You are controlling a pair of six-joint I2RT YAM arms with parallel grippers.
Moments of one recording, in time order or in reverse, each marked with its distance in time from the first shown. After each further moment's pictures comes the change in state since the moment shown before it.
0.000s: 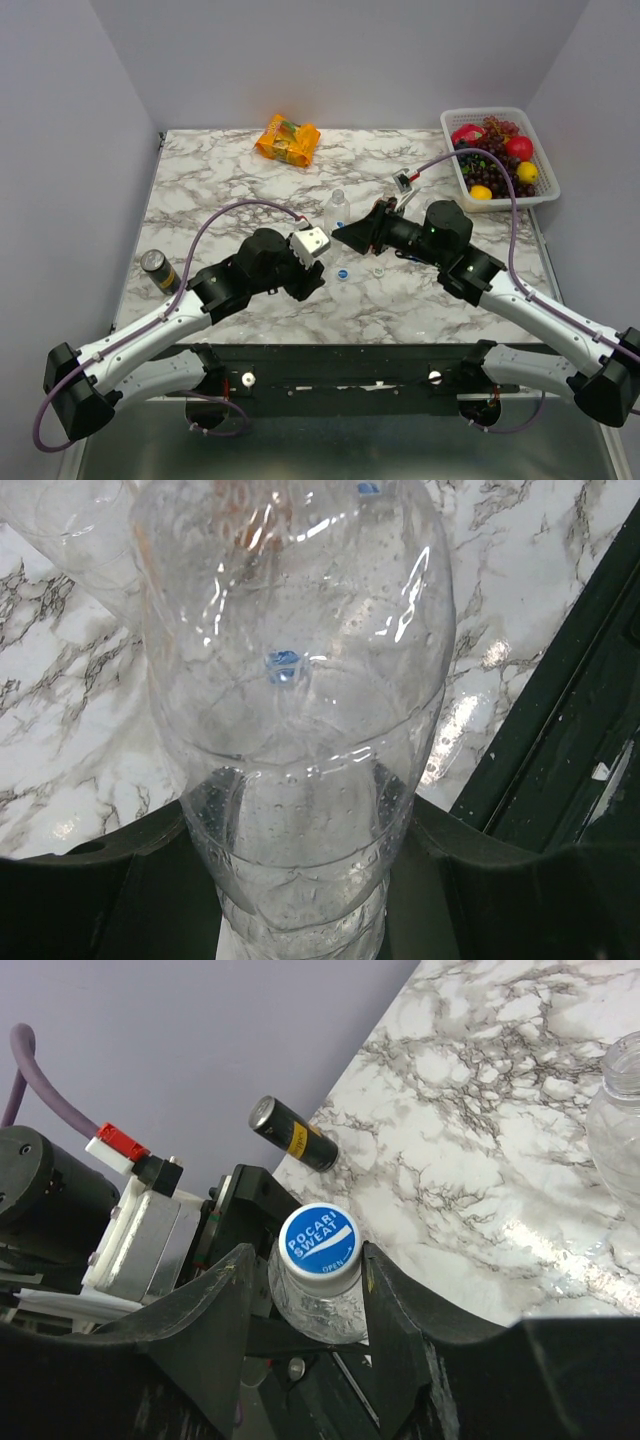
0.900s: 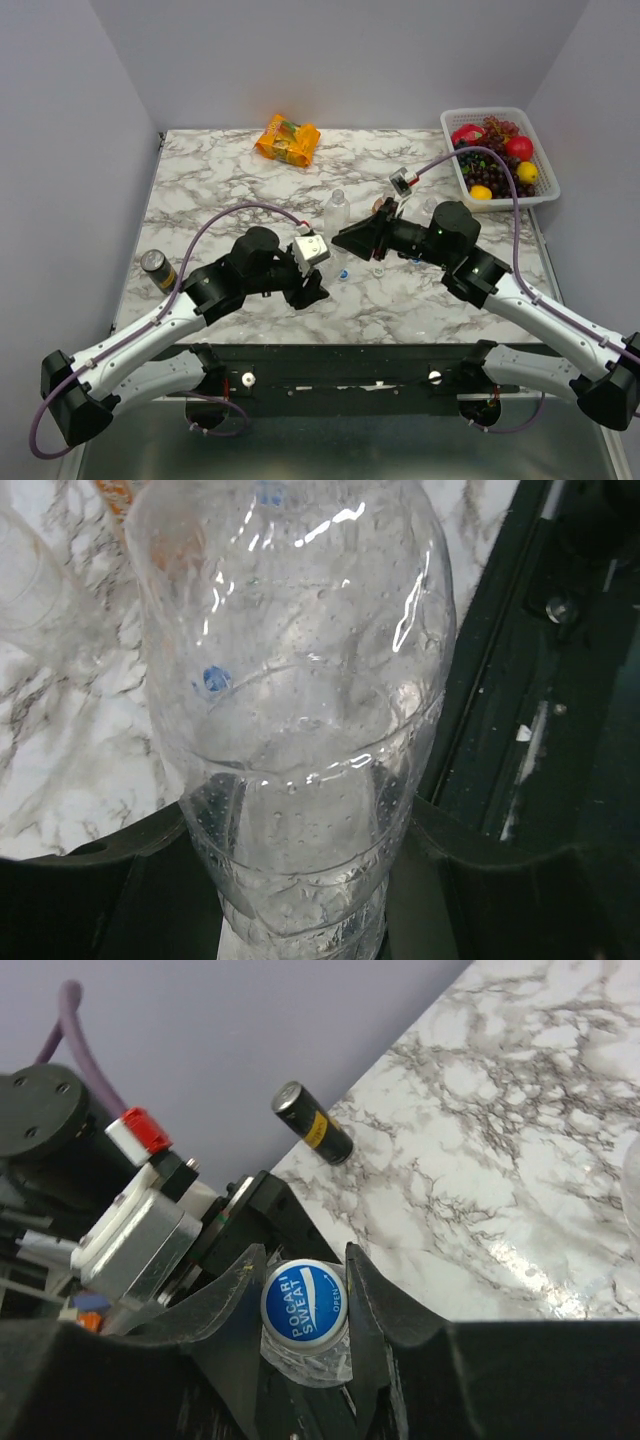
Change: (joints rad) left arm 0.005 -0.027 0.017 -0.030 0.196 0.030; right arm 0.014 -0.016 0.014 0.012 -0.077 -0.113
